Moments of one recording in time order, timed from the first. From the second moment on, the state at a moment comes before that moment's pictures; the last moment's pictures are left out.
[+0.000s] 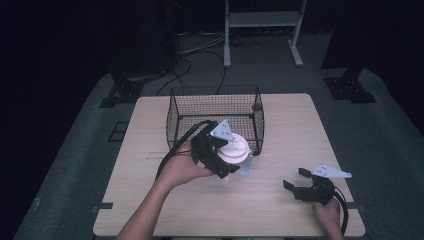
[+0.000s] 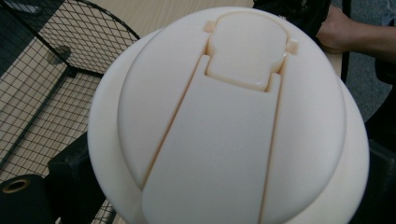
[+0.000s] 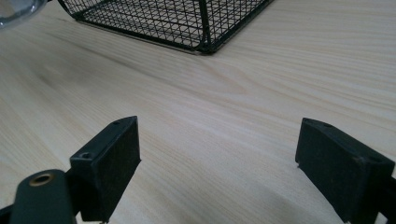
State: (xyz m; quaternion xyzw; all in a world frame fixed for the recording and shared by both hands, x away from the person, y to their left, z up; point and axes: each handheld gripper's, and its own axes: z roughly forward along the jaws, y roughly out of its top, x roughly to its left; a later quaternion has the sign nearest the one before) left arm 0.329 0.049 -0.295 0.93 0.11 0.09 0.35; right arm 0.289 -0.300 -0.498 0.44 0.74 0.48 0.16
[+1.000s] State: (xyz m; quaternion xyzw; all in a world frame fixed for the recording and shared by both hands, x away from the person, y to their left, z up) left arm 0.350 0.057 -0.228 0.93 0.12 0.10 0.34; right arm 0.290 -0.302 -0.498 0.44 0.74 0.49 0.16
